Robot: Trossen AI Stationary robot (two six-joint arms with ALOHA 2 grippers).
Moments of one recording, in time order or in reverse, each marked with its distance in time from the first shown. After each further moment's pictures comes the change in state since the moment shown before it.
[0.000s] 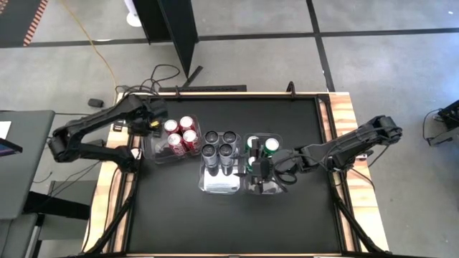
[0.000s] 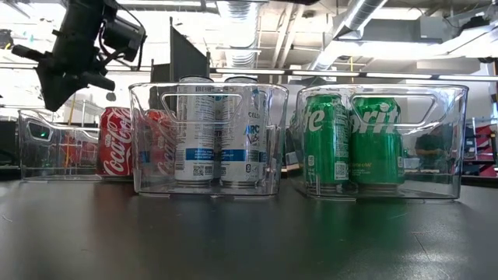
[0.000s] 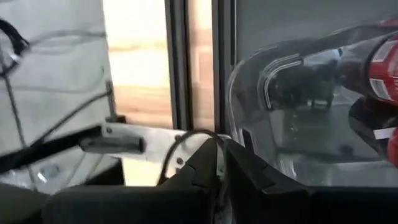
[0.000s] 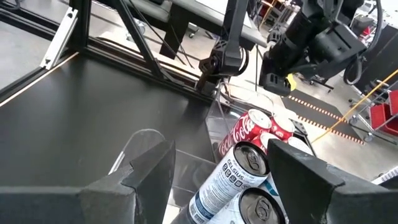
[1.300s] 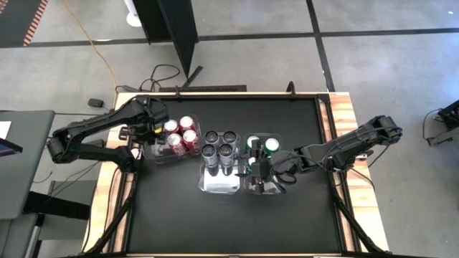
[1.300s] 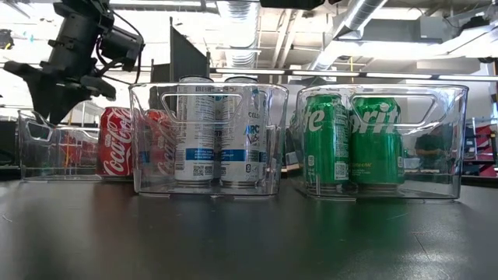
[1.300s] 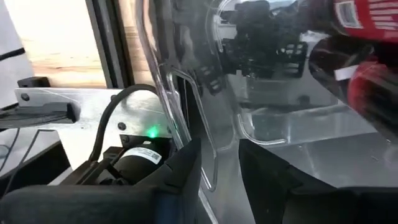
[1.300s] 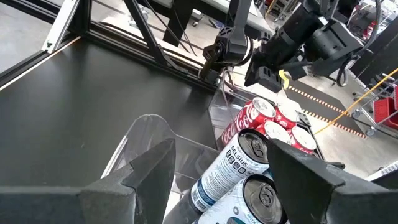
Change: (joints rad) left arm -0.004 -0.018 -0.107 0.110 0.266 0.017; right arm 0.000 -0.001 0.000 -0.052 0.000 0.002
